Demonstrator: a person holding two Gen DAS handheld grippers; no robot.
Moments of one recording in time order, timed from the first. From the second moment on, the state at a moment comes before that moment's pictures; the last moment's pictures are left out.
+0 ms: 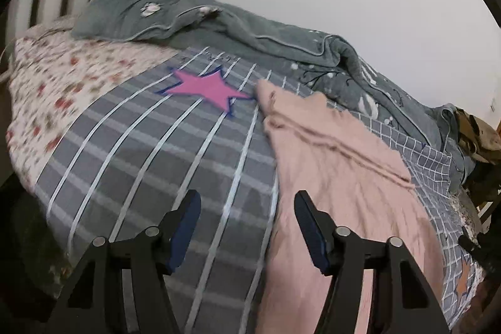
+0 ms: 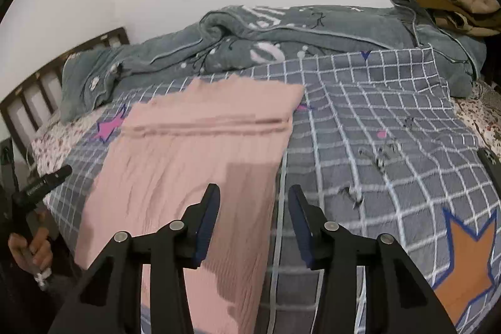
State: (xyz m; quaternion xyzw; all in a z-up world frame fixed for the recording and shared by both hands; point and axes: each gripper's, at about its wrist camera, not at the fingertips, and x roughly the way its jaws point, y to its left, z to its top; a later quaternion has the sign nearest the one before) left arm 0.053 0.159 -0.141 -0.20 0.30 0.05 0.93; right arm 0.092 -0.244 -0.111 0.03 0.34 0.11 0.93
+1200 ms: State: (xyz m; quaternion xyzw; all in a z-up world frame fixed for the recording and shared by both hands) left arm 0.009 0.144 -0.186 -0.24 0.36 -0.02 0.90; right arm 0.025 -0.257 -0.192 0.08 0.36 0.17 0.92
